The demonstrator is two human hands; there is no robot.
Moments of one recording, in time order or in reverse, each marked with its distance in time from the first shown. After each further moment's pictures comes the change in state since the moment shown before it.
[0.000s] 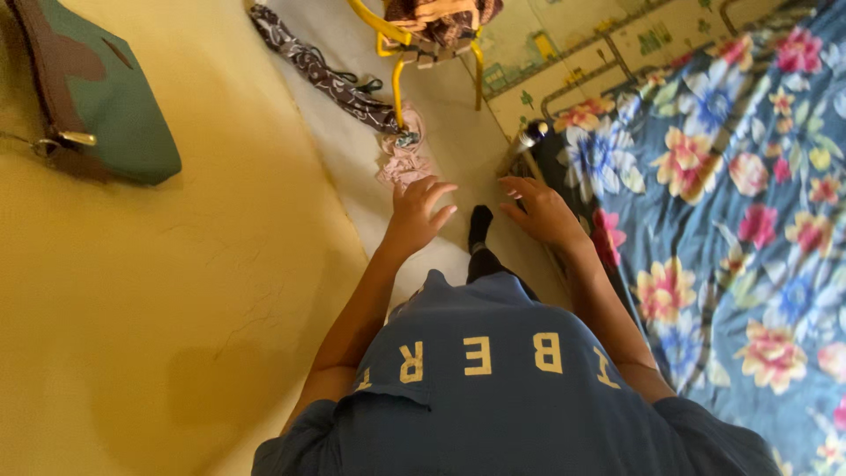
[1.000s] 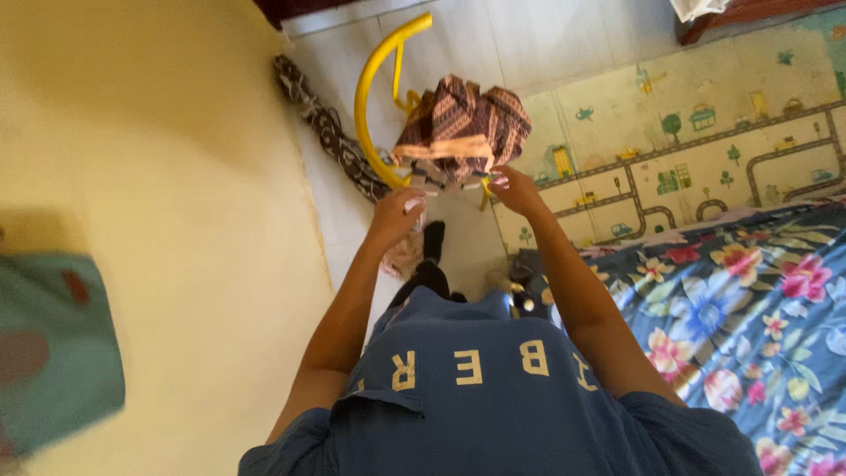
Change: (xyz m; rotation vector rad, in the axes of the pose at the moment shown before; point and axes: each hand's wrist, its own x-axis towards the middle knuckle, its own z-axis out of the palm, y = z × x) left_hand 0.359 -0.246 0.046 -0.312 0.048 -0.463; right_hand 0.514 0.317 0.031 0.133 -0.181 0.127
